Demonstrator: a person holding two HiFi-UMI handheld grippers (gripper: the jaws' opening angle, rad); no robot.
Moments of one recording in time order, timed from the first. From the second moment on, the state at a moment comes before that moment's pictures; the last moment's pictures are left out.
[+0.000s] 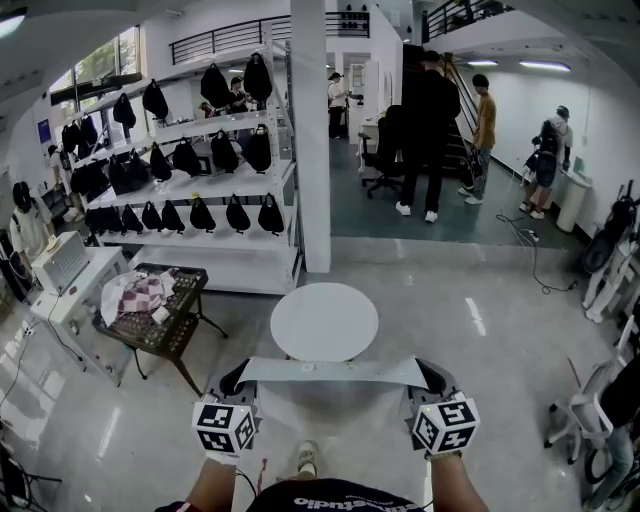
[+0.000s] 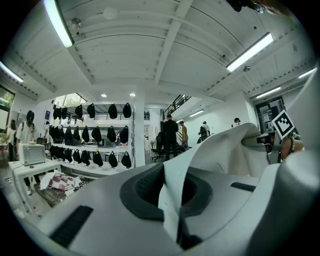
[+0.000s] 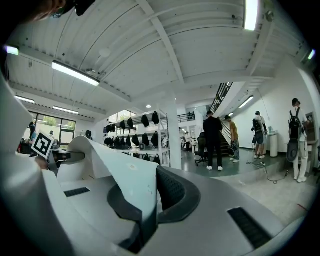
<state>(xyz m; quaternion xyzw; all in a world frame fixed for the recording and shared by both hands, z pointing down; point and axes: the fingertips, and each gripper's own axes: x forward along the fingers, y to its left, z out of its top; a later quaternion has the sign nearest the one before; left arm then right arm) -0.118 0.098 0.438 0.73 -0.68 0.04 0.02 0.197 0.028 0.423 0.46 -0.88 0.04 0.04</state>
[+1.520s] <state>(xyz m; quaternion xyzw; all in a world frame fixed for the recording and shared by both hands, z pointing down) -0.182 -0.055 0.438 0.73 -0.68 0.05 0.02 0.135 -0.115 0.423 0.46 -0.88 0.03 0.09</state>
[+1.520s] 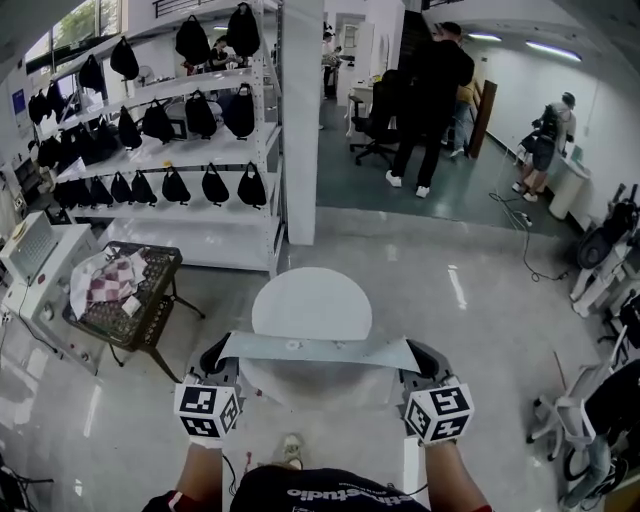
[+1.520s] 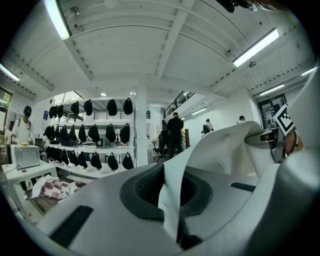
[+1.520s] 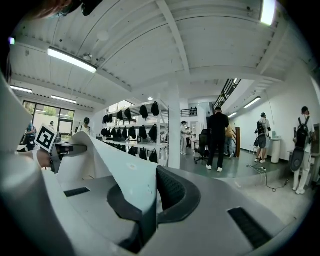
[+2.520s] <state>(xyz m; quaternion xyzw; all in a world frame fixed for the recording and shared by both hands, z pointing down) -0.266 -0.207 0.429 0.74 -0.67 0.04 0.03 0.055 -0.253 0.410 0.49 -0.87 0.02 0.11</state>
